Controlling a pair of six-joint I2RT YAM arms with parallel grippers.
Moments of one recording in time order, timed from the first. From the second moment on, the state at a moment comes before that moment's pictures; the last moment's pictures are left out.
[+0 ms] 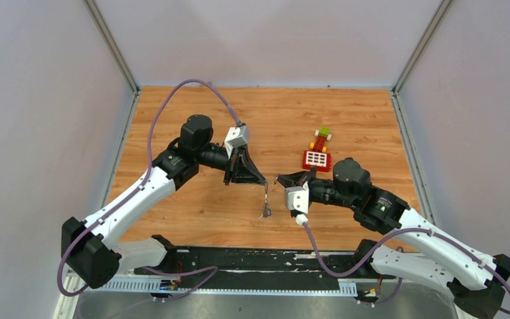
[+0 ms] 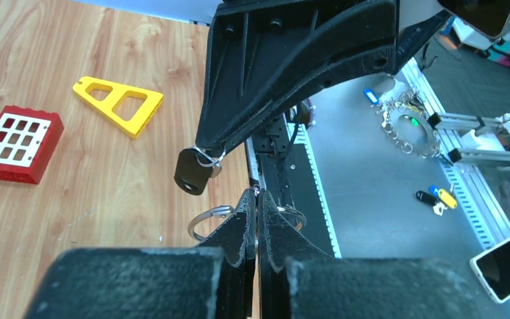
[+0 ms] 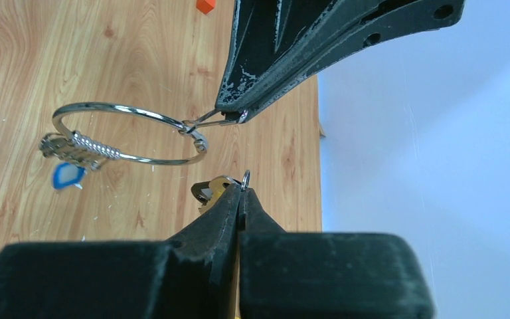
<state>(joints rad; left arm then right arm) -0.62 1.19 1.03 -0.15 1.15 -0.03 0.94 0.80 0.85 -0.32 -0.32 -0.99</state>
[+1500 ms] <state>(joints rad) -0.63 1.24 1.02 -0.05 1.19 -0.10 0.99 0.80 0.85 -0.34 -0.34 -1.01</state>
